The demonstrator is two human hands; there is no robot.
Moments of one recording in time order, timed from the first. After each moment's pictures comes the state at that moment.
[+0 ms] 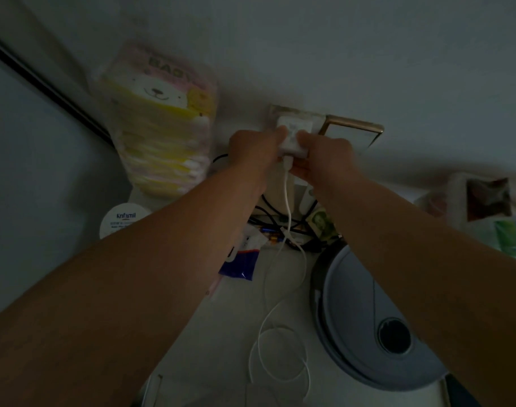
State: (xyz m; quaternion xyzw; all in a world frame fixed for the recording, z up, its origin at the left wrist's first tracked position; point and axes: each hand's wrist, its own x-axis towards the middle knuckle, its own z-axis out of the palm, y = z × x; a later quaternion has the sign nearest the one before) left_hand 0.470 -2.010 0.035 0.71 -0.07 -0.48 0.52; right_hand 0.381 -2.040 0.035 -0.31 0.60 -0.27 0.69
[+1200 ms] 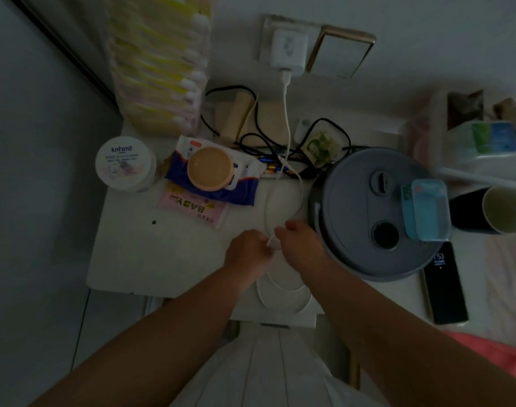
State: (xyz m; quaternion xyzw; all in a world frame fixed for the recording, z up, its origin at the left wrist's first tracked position) left_hand 0.397 -1.774 -0.055 0.78 -0.36 -0.51 0.09; right_hand 0.311 -1.821 -0.021 -0.46 0.70 0.02 0.55
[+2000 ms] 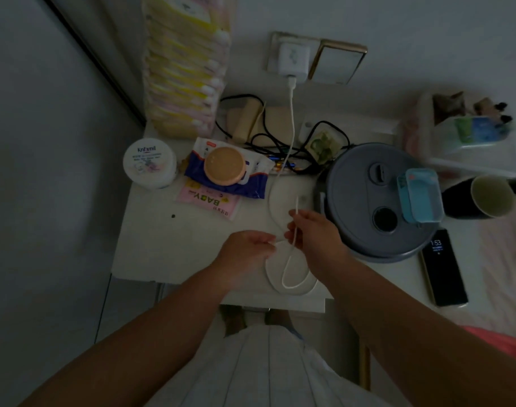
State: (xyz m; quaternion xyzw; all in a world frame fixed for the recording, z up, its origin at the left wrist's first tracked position) left_hand 0.425 -1.734 -0.002 0.70 -0.24 -0.62 0.25; right_hand 0.312 -1.794 0.015 -0.28 0.67 -0.21 0.66
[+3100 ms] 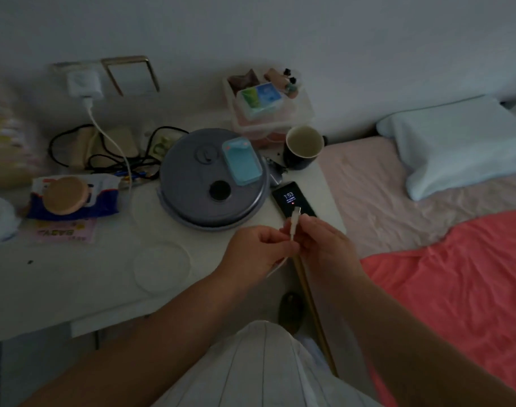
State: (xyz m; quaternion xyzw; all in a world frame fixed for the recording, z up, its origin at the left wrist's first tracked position) left_hand 0.160 -1.731 0.082 0.59 -0.43 -0.64 0.24; right_hand 0.033 -1.725 0.079 -0.24 0.58 -0.44 0.64
